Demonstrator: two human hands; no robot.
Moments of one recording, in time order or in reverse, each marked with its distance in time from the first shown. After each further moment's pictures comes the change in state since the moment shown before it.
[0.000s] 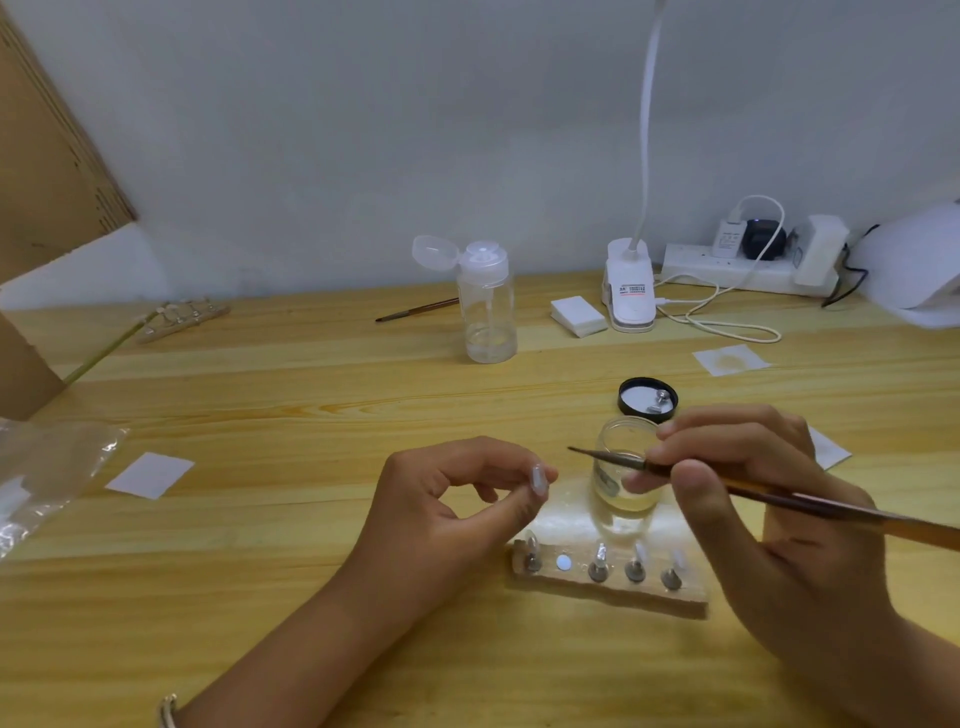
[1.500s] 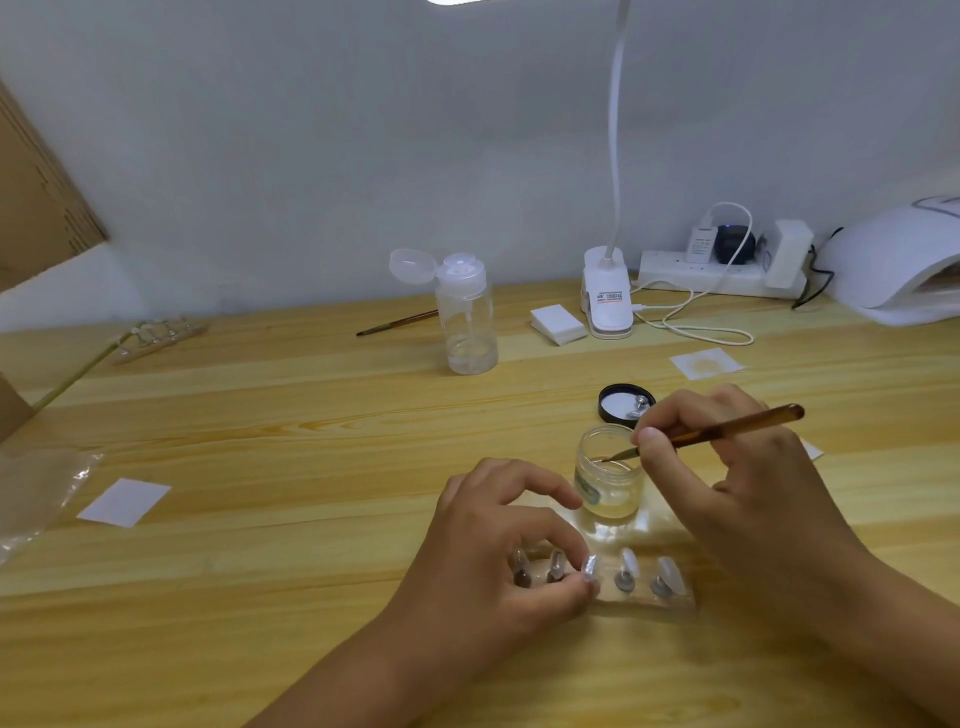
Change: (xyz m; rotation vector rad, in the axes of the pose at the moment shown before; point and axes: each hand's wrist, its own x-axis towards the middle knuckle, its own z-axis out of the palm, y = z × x) left_hand -0.006 0.001 0.029 0.355 -0.224 0.066; right_hand 0.017 0.014 -0.009 -0.201 -0.193 0.375
